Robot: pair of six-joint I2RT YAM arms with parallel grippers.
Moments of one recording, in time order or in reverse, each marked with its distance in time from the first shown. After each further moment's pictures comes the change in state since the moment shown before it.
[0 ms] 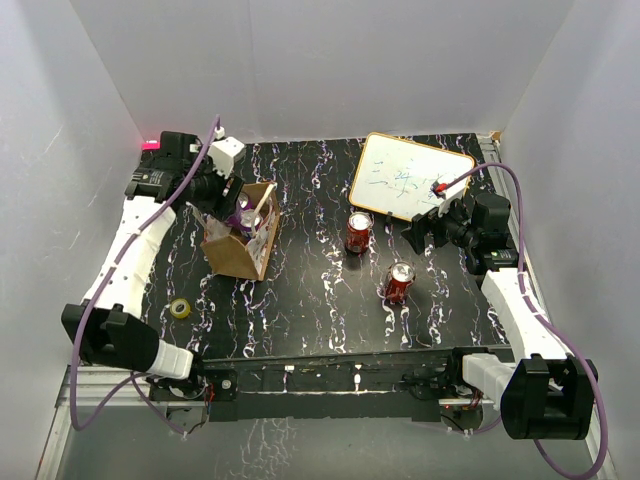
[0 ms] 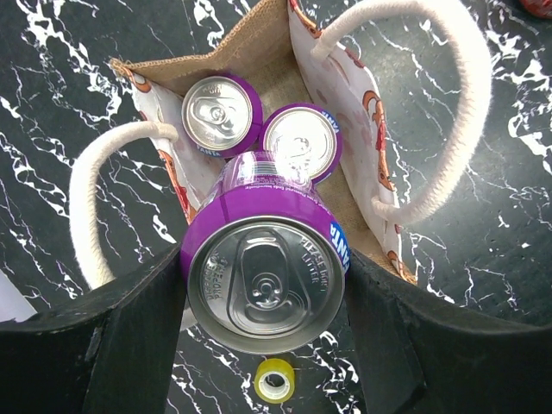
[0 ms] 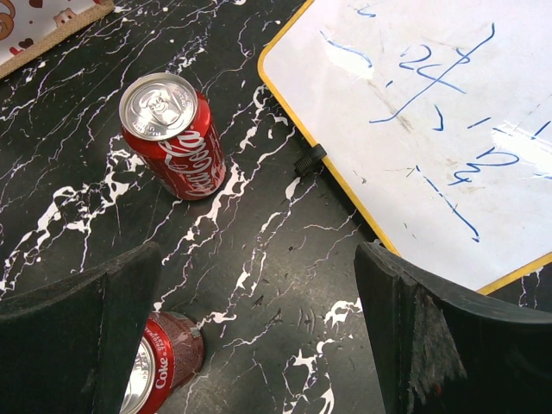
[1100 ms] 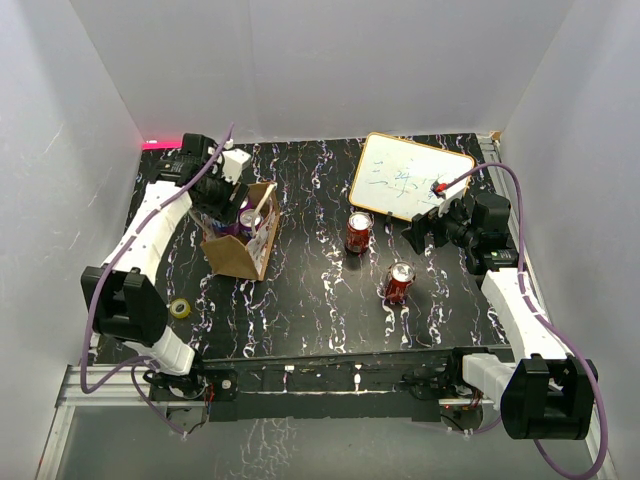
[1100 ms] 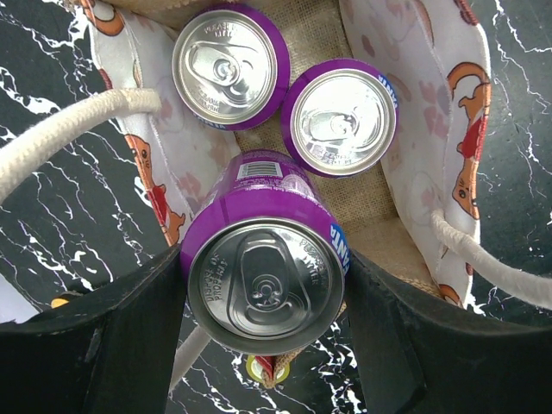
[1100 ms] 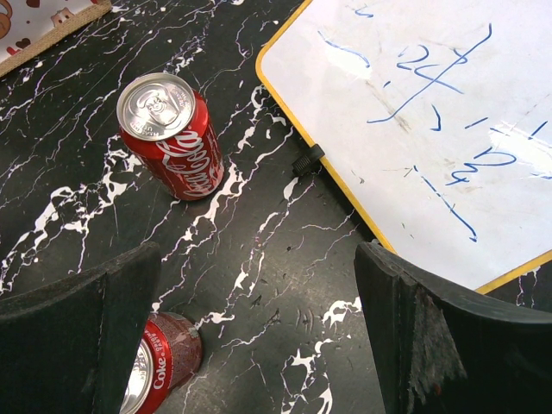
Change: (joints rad) left arm -0.021 0.170 -0.001 -0.032 -0.135 -0.043; right arm 0.000 0.000 0.000 0.002 0.005 -0.002
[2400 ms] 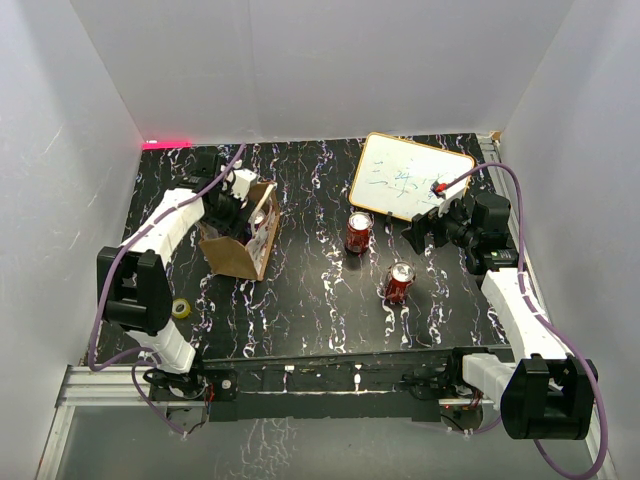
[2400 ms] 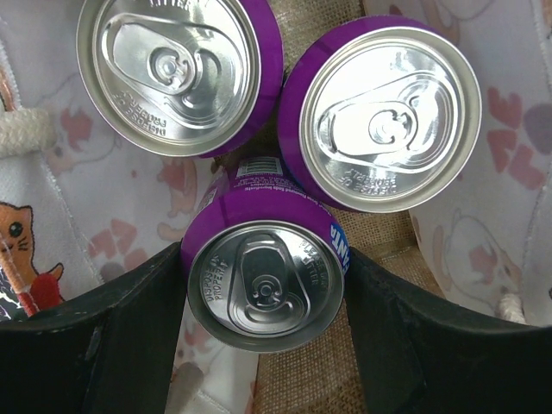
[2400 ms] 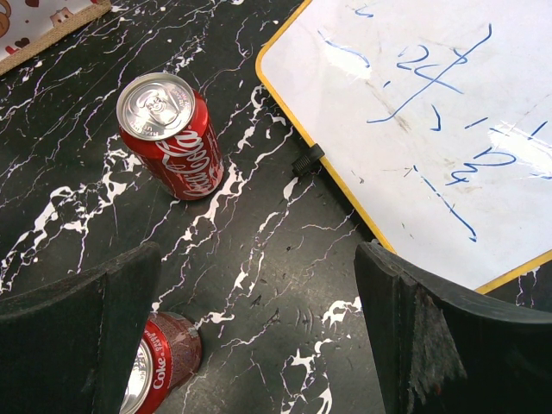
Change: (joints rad) left arm -0.002 0.084 -0.176 0.166 -0.027 -0.014; right arm 0.000 0.000 0.000 0.000 0.000 -0.002
